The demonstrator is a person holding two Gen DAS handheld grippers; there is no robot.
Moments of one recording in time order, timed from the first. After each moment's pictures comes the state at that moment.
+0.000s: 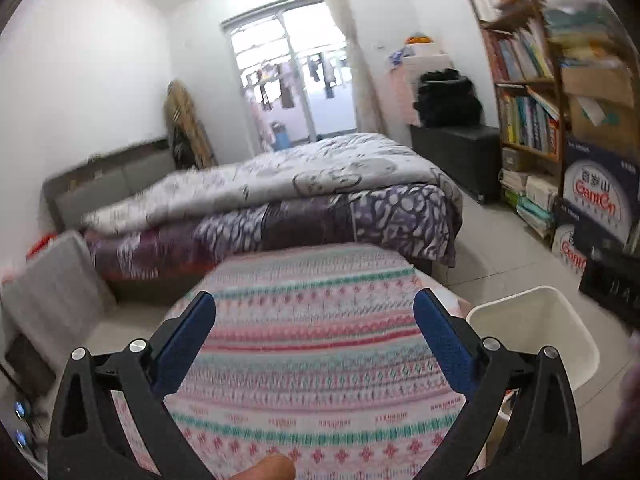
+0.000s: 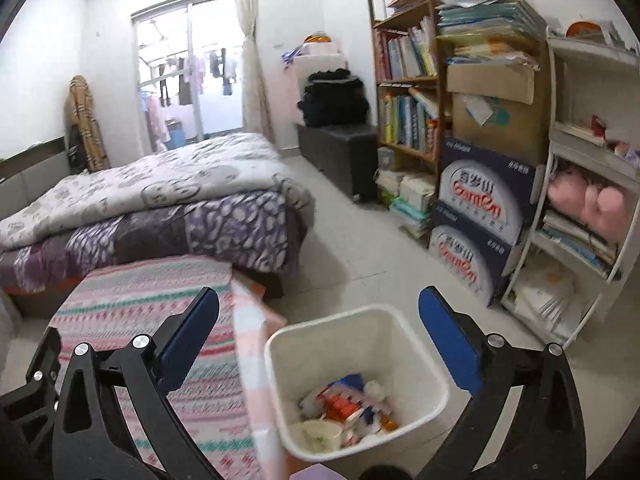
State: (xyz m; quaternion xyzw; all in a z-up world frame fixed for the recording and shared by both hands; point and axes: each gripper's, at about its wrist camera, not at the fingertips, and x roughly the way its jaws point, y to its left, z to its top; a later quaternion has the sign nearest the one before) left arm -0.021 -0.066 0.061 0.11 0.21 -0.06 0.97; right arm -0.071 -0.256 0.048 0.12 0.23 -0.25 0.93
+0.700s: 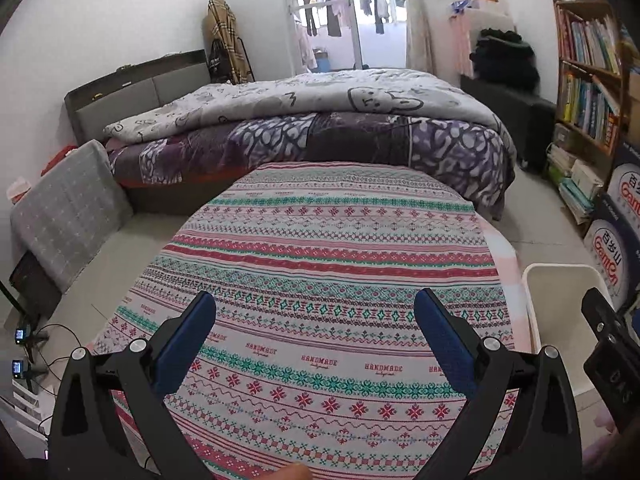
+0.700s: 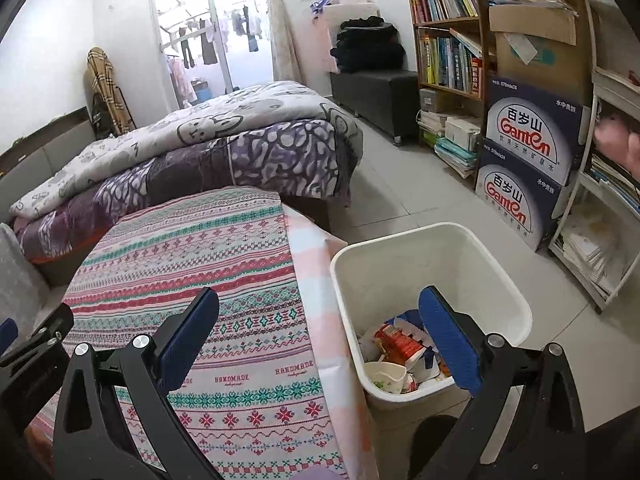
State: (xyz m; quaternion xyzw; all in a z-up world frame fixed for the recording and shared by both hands) left arm 0.008 -0.012 0.013 0.07 0.33 0.02 0.94; right arm -0.046 -0.206 -0.014 0.14 0.30 -0.19 0.92
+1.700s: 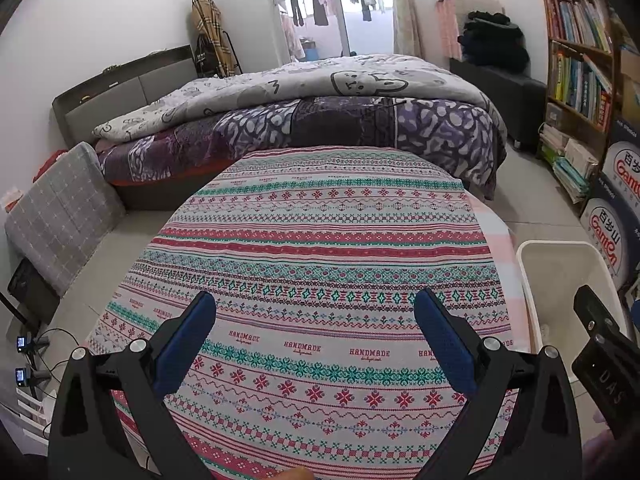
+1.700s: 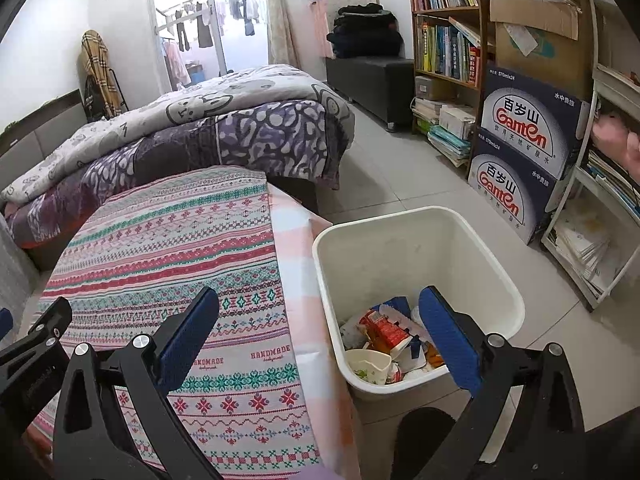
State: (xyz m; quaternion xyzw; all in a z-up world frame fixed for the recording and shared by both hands) left arm 0.008 -0.030 -0.003 0.09 0.35 0.01 0.93; right arm -0.045 -0.217 -0.030 0.13 0.33 -0.20 0.91
